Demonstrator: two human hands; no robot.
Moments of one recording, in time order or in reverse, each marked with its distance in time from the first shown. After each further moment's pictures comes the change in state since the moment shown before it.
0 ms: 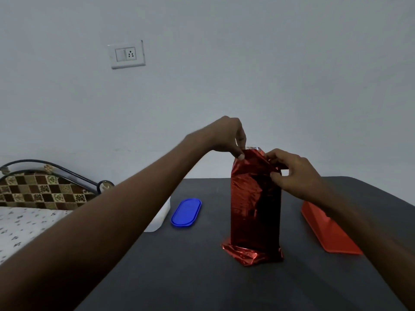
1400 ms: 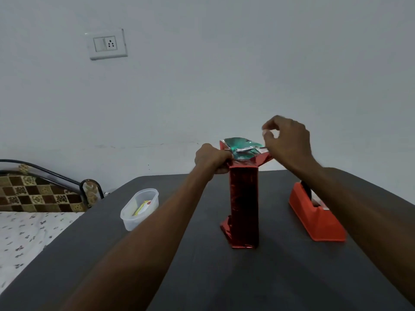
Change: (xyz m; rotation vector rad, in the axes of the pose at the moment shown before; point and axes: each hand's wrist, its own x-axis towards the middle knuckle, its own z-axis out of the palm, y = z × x) left_hand 0.015 -0.012 0.103 -1.002 0.294 -0.697; right_hand 0.039 -0.018 -0.010 -0.209 0.396 0.133
